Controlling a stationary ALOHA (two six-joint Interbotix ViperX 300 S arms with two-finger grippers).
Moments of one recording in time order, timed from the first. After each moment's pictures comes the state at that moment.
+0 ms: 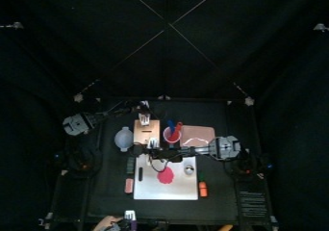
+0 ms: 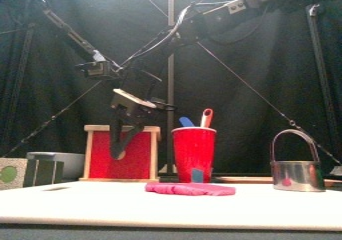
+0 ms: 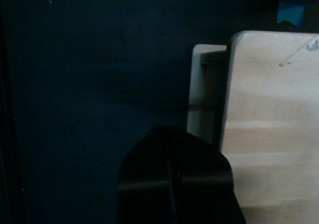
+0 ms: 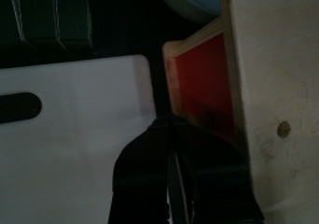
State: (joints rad) left arm 0.64 0.25 0.20 -0.21 0.82 0.71; right arm -0.04 0.52 -0.12 -0.52 0.69 0.36
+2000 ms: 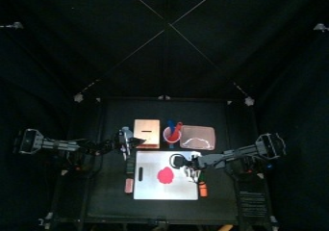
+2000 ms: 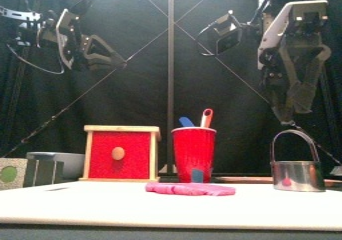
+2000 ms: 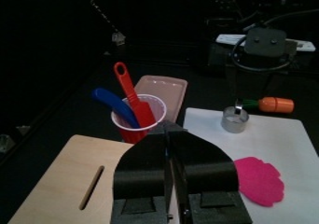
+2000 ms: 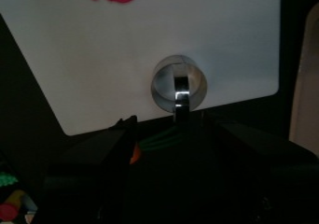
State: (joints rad) left arm -0.01 -0.53 1.09 -0.57 -0.47 0.52; right arm 0.15 -0.09 0.57 -0.03 0.90 0.38
